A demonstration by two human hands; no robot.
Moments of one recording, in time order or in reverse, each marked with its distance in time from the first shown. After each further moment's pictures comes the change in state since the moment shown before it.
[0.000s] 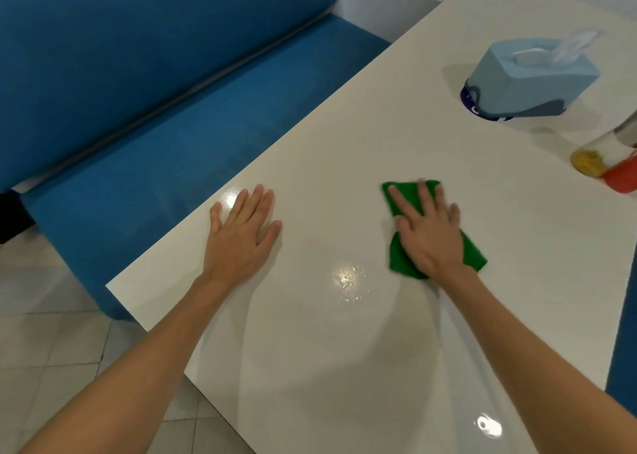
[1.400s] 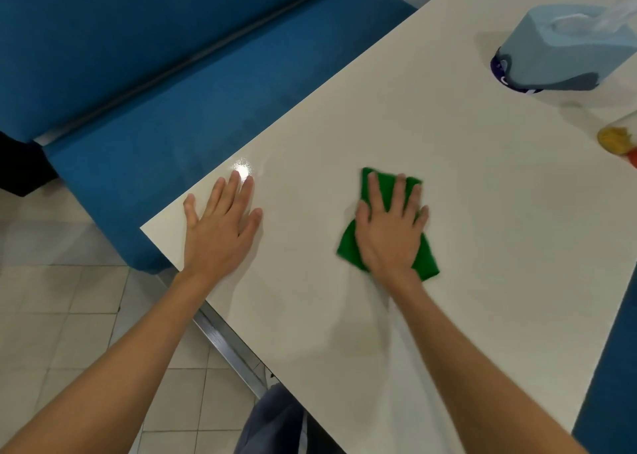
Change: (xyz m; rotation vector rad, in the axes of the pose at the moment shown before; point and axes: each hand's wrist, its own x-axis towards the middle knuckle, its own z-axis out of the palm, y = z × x) left_hand -0.074 -0.038 -0.013 0.056 -0.007 -0.127; right_hand -0.064 -0.106 0.033 0.080 0.093 0.132
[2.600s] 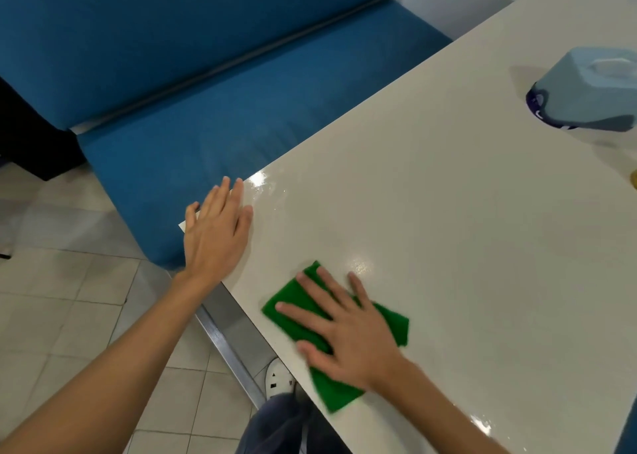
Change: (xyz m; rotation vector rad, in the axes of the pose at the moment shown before) left_hand -0.004 -0.045 -0.010 -0.131 0.136 -0.157; right_hand -0.109 -0.024 0.016 -0.091 -0.183 -0.963
